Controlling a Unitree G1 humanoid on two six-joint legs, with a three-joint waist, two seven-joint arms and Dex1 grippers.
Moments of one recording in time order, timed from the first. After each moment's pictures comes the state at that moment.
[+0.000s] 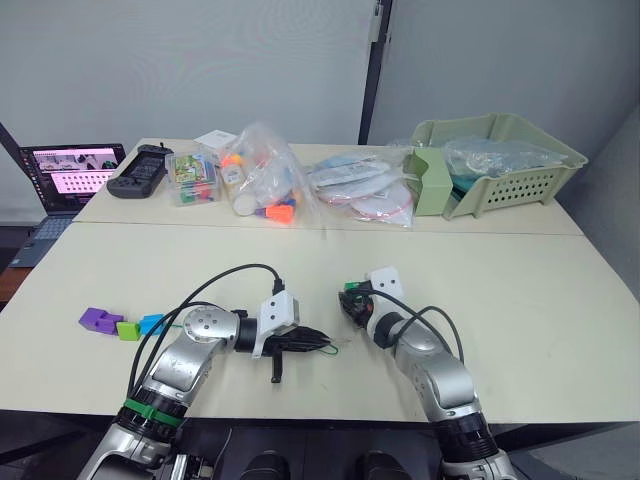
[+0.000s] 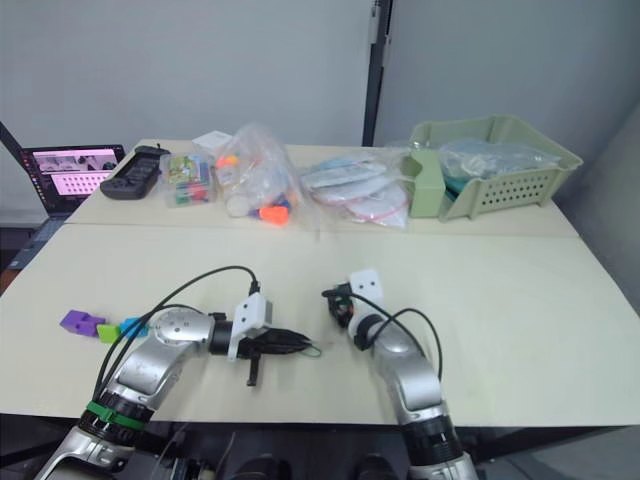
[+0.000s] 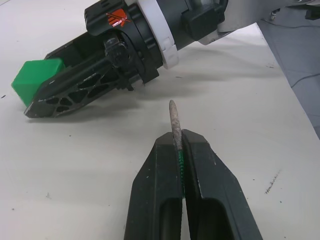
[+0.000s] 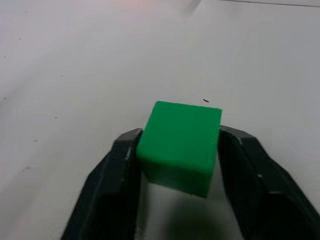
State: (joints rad) left arm -0.38 0.50 -0.24 0.02 -0.23 0.20 -1.19; right arm -0.32 -0.06 0.12 -0.07 0.13 0.55 0.21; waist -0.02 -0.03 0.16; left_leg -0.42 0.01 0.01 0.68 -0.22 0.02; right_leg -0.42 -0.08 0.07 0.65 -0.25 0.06
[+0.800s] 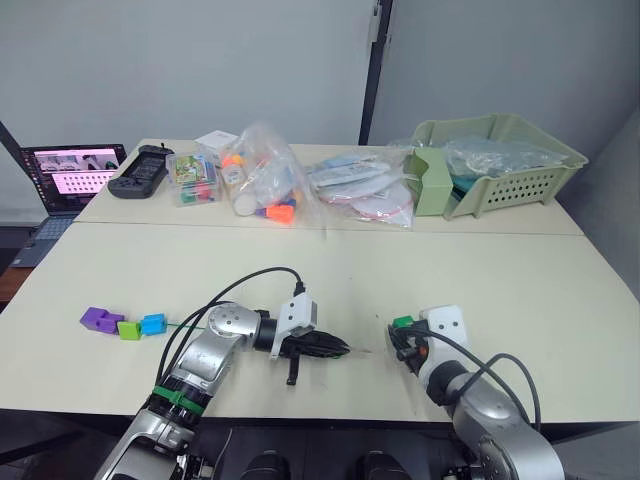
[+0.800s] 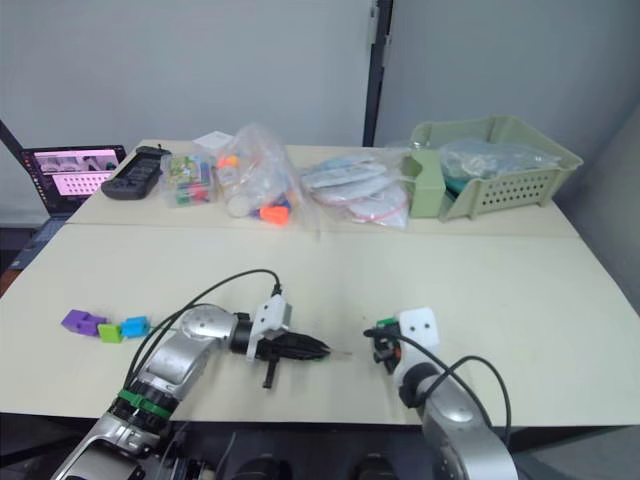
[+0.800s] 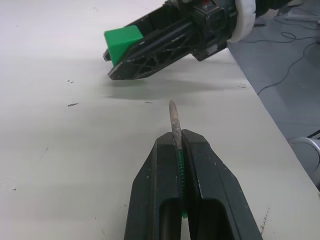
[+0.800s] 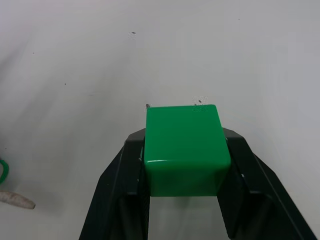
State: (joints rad) left arm -0.47 0.40 -0.31 0.18 -0.24 0.13 -1.30; right arm 0.13 -0.15 0.03 -0.71 0.18 0.84 0.13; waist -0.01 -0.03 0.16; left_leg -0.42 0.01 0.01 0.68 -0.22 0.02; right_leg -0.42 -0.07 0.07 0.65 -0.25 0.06
